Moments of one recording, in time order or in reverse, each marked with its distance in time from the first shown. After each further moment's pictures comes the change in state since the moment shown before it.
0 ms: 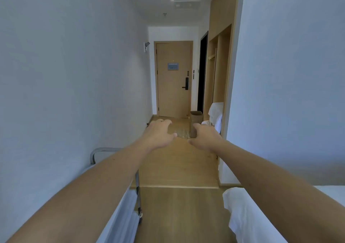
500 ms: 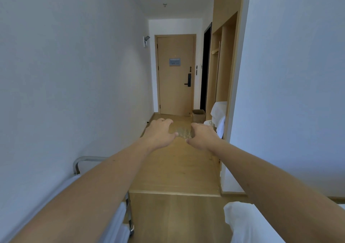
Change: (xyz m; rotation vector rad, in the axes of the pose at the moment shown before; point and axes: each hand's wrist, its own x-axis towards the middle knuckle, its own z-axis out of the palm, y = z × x) left_hand 0.170 0.017 0.066 0.043 -0.012 -0.028; right_hand 0.158 0.092 0.015 0.052 -0.036 -0.014
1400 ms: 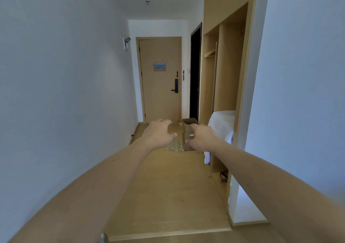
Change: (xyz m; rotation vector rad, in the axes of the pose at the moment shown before) left_hand 0.351 -0.151 0.041 -0.042 -0.014 0.135; right_hand 0.356 0.013 0.063 -0.009 0.022 0.118
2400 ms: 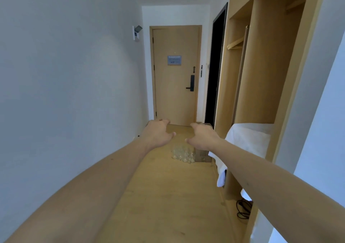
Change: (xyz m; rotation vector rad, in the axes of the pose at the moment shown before) left_hand 0.368 -0.054 0.115 0.040 0.021 -0.153; right_hand 0.396 0.138 0.037 -0.020 -0.063 -0.124
